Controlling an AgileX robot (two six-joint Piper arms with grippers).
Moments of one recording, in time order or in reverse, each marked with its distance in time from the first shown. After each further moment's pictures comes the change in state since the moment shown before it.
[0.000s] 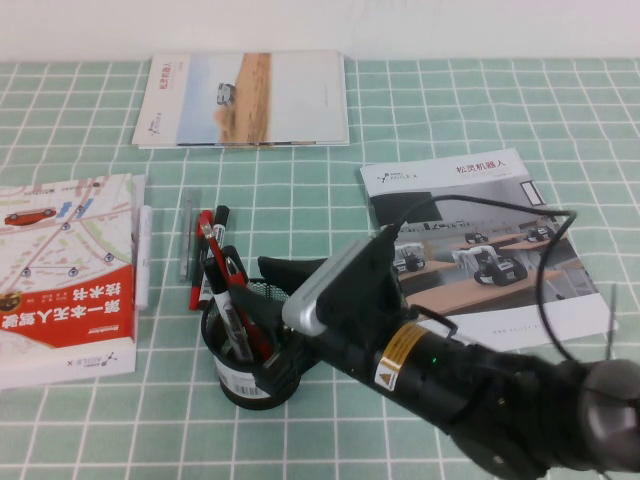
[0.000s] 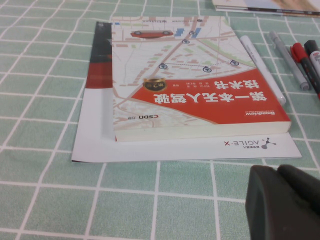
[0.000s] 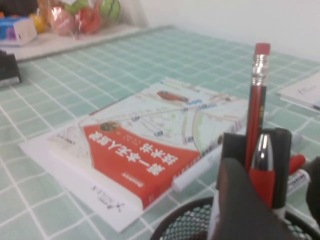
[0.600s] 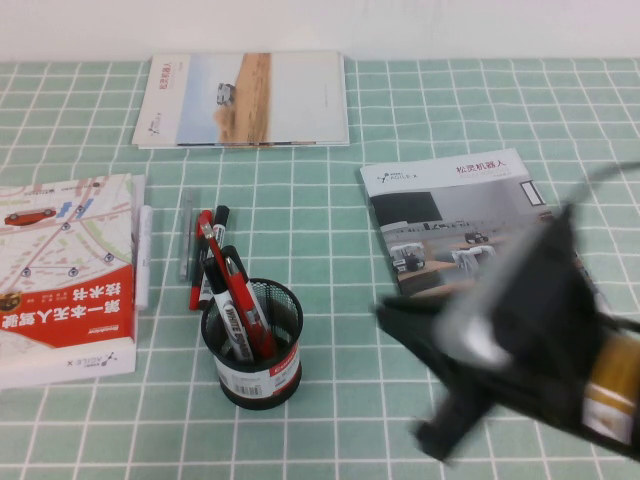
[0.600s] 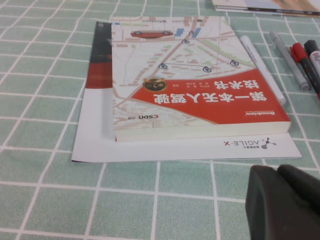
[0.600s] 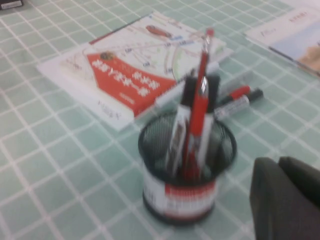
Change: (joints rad) right arm 0.000 -0.672 0.151 -0.057 0.787 0.002; left arm 0.000 0.000 0.000 0.000 0.000 0.000
